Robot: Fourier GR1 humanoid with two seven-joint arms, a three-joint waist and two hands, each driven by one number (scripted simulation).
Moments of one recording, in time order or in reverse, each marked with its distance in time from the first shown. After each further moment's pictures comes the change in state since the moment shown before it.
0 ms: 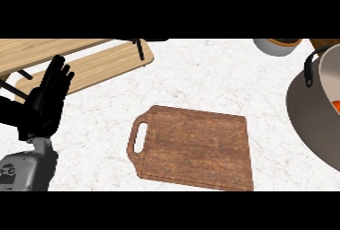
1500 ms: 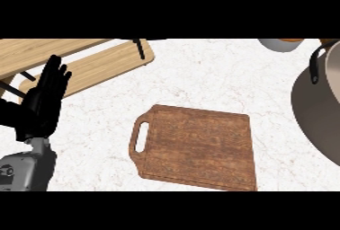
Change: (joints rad) left arm 0.003 -0.003 0.016 -0.002 0.002 0.002 -0.009; right arm -0.176 -0.149 -0.214 0.416 -0.363 0.590 0.036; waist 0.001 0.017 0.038
